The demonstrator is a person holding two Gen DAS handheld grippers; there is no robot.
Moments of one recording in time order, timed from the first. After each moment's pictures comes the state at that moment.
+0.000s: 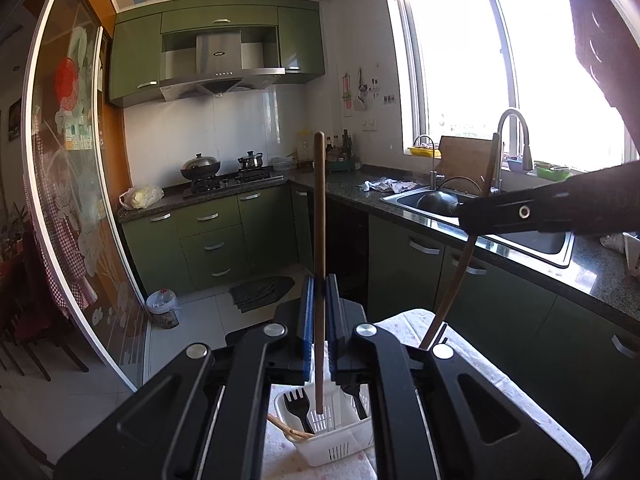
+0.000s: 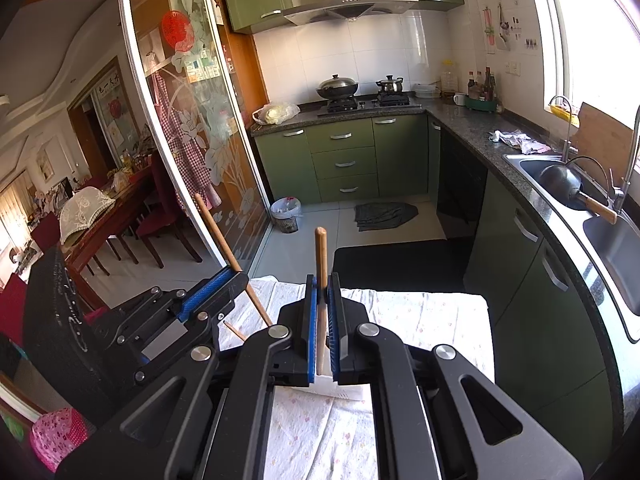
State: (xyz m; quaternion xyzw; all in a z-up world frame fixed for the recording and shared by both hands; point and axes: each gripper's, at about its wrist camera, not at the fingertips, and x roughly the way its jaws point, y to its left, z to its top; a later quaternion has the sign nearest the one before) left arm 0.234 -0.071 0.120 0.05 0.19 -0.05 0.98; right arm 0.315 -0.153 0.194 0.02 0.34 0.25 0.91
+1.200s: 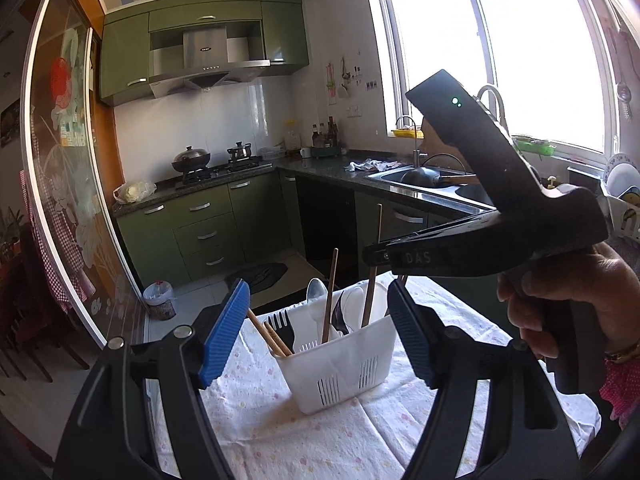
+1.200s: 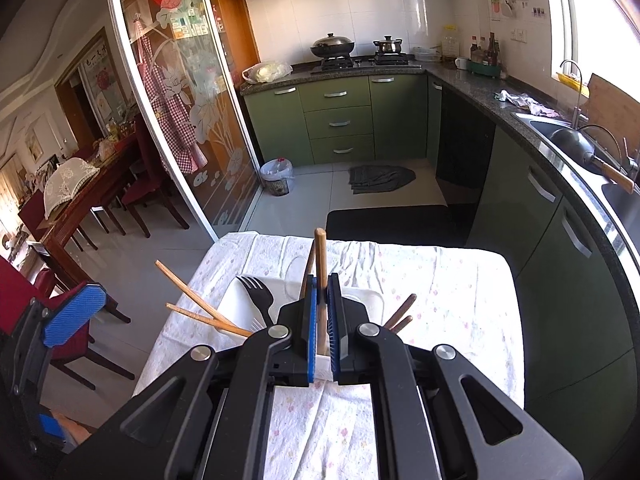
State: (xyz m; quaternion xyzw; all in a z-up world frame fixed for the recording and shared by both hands) left arm 0.164 -0.060 0.077 0.07 0.20 -0.07 0.98; right arm 0.349 -0.108 0.066 -0.01 0.39 0.24 0.89
